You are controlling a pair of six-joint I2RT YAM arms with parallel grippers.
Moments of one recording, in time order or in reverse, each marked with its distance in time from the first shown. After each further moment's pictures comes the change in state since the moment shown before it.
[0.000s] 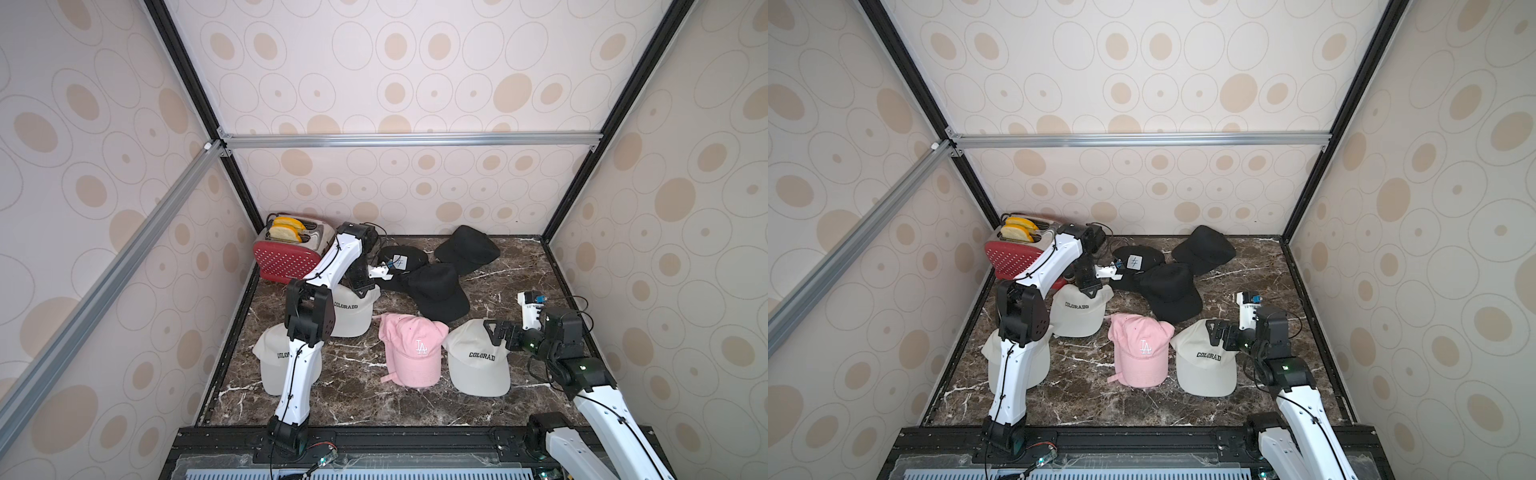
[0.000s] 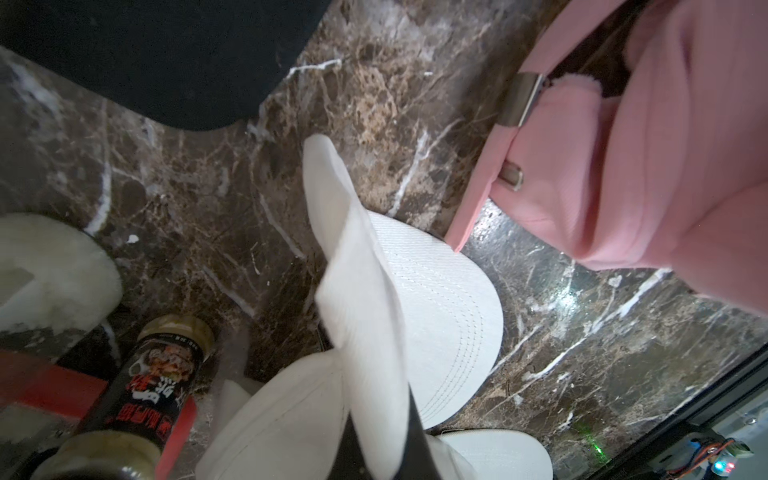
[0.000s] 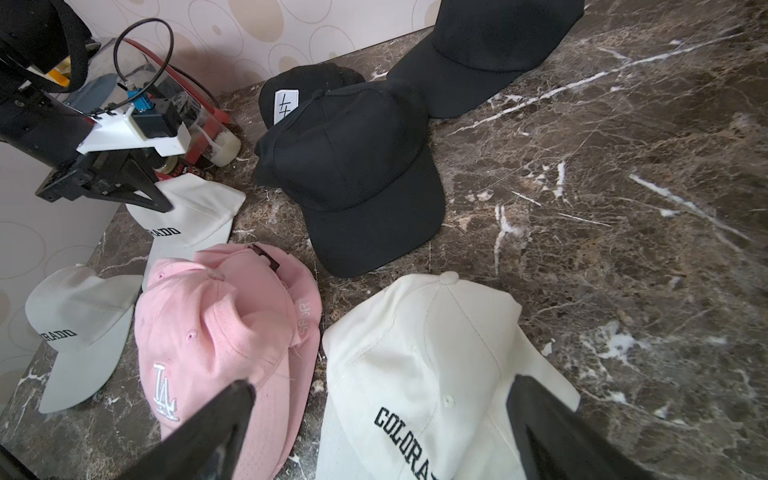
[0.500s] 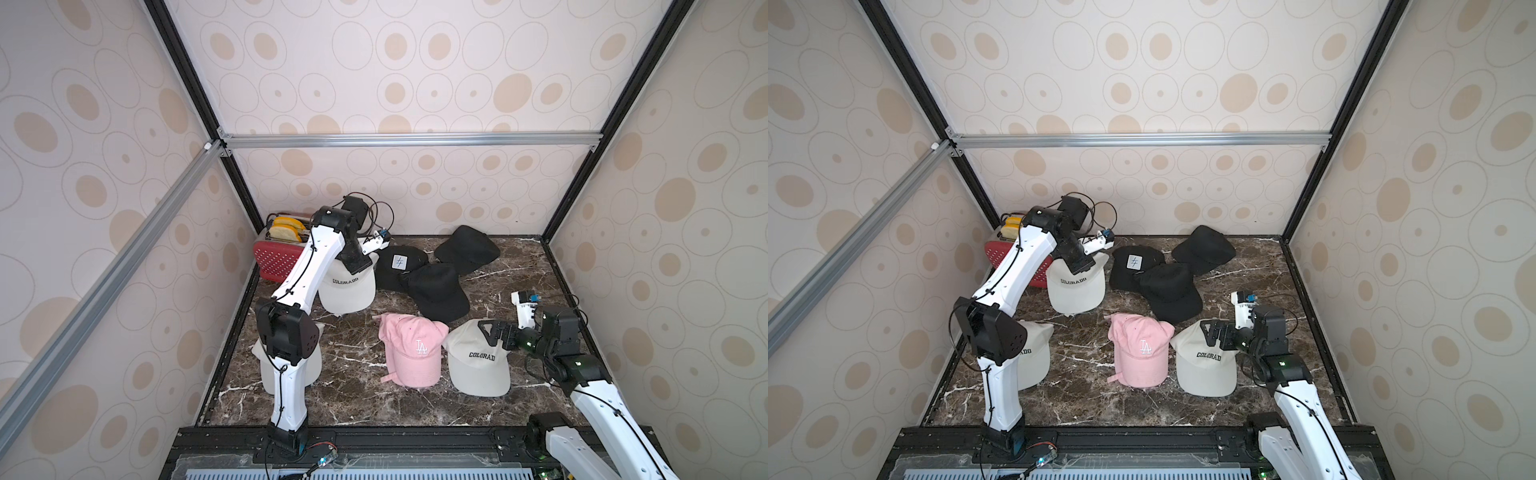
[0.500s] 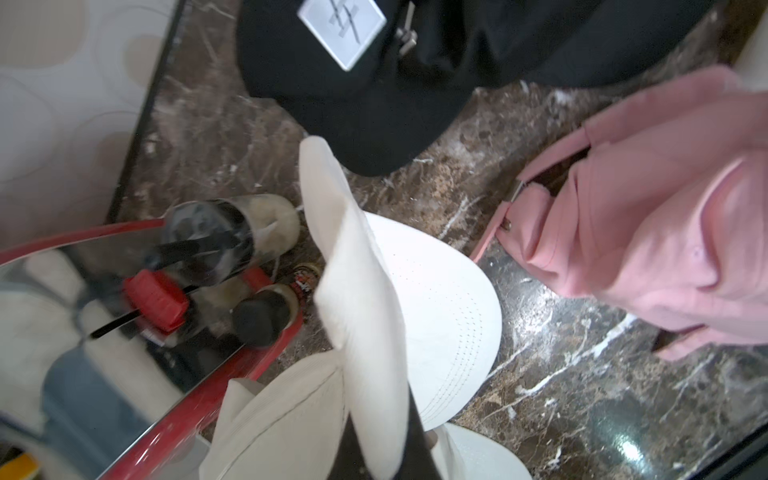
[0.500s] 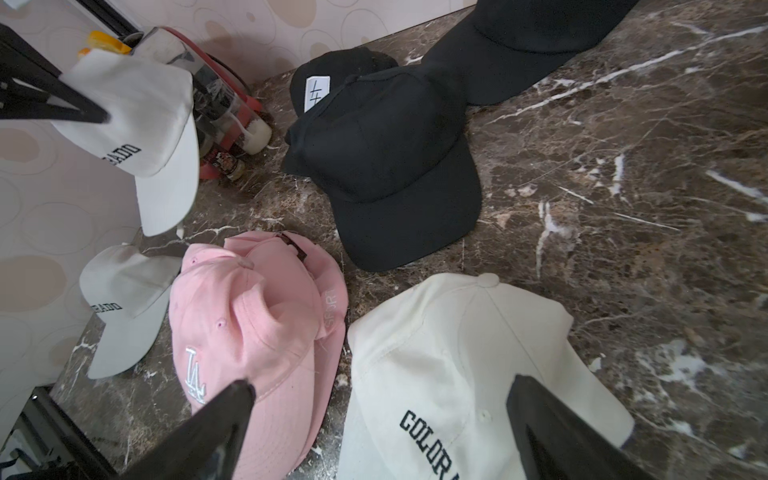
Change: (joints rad) left arm 0.000 -0.293 0.006 0.124 -0.019 -0.214; right arm 0.000 0.054 -0.014 0.072 -0.130 0.004
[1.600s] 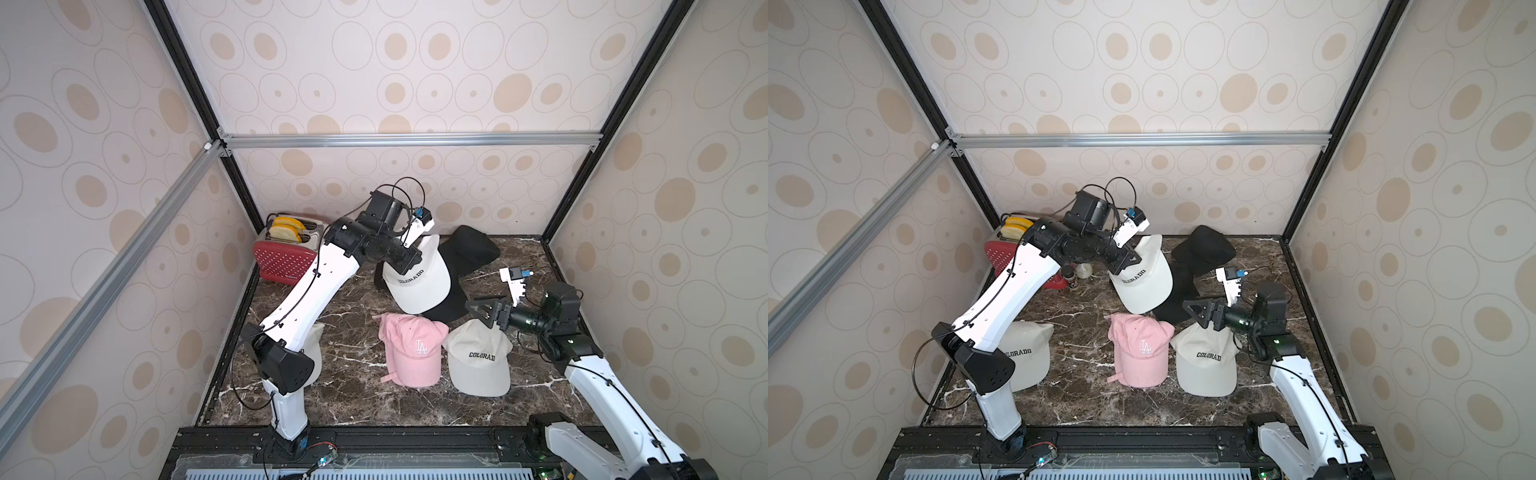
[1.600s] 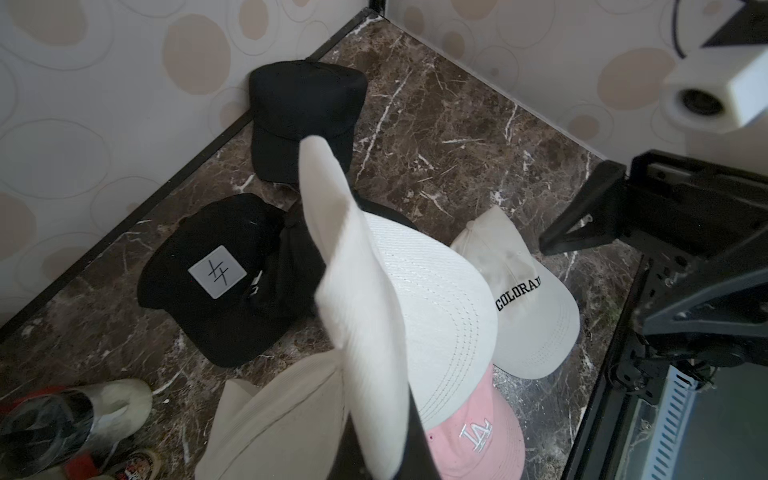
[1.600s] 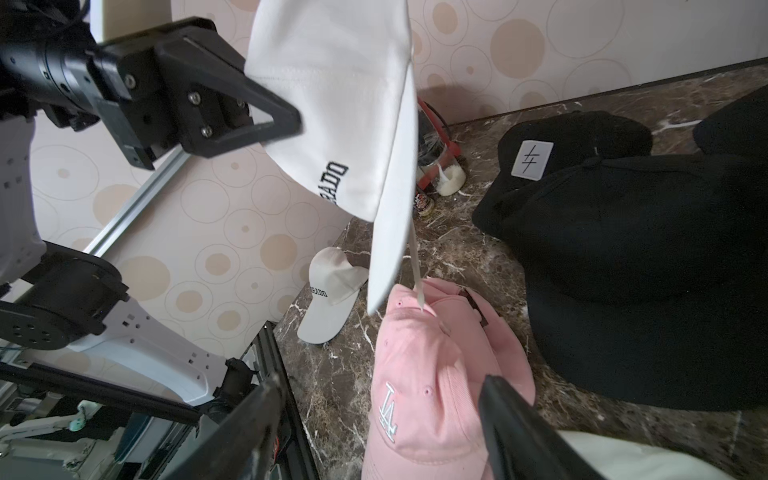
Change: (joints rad) left arm -0.295 -0.184 -0.082 0.274 0.288 -0.414; right arm 0.002 0.212 0.125 0.344 -0.515 0.156
